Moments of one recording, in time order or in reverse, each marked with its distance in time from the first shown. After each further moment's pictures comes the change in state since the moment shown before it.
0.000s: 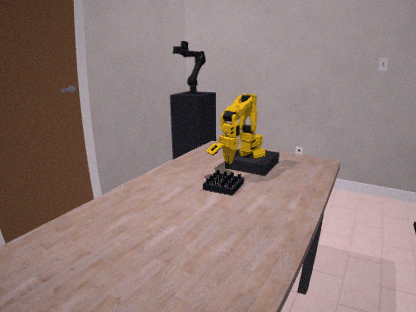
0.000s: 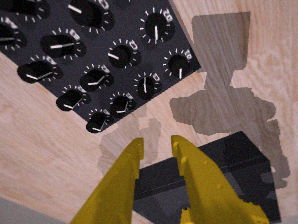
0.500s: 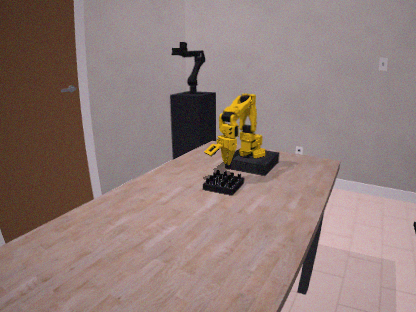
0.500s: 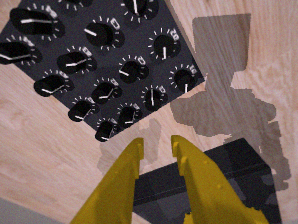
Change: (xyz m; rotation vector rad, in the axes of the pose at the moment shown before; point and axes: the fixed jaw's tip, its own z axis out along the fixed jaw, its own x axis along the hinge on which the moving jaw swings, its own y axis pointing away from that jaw) arm -0.010 0.004 0.000 -0.004 -0.008 0.000
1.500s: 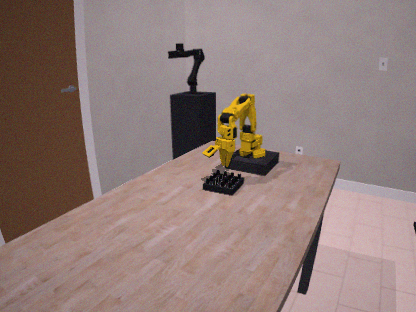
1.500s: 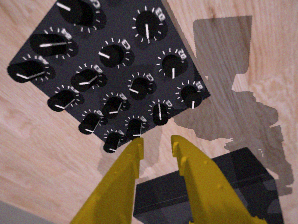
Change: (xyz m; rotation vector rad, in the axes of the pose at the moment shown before) arm -0.011 0.005 0.003 -0.007 -0.014 0.000
